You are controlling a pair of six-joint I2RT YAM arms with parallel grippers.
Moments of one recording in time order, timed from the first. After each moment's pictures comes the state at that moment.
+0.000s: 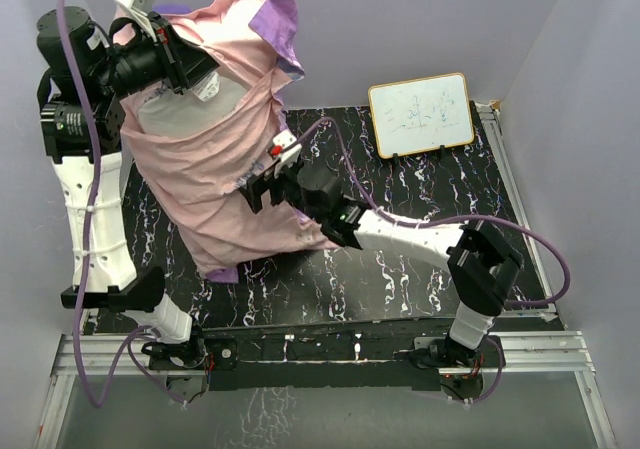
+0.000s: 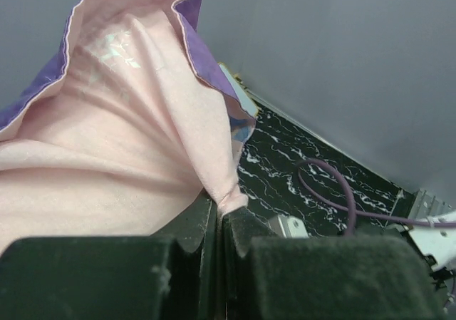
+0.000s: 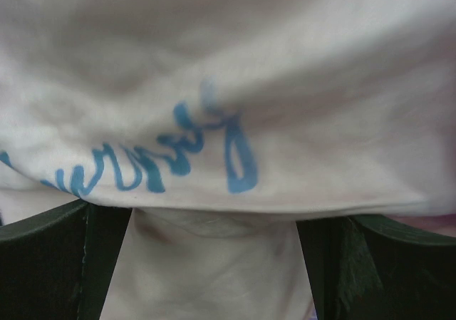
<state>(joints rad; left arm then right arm) -0.02 1.62 2.40 -0.85 0.84 -0.12 0.97 1.72 1.22 0.46 0.13 0.07</state>
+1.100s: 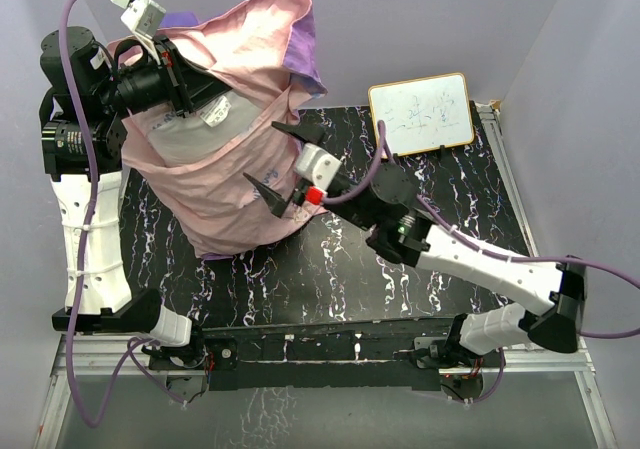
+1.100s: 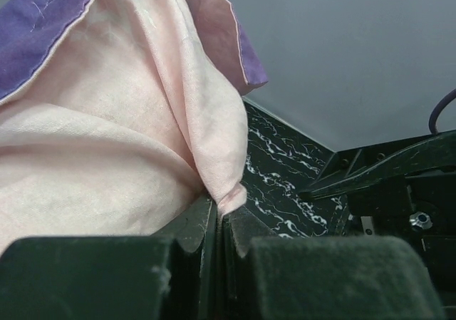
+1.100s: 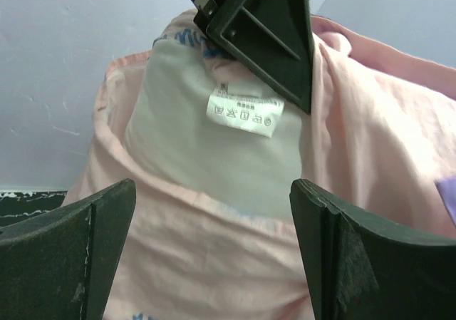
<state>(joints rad) -0.04 1.47 2.20 -0.79 0.96 -0.16 1.08 1.36 1.33 0.42 -0.06 -0.54</state>
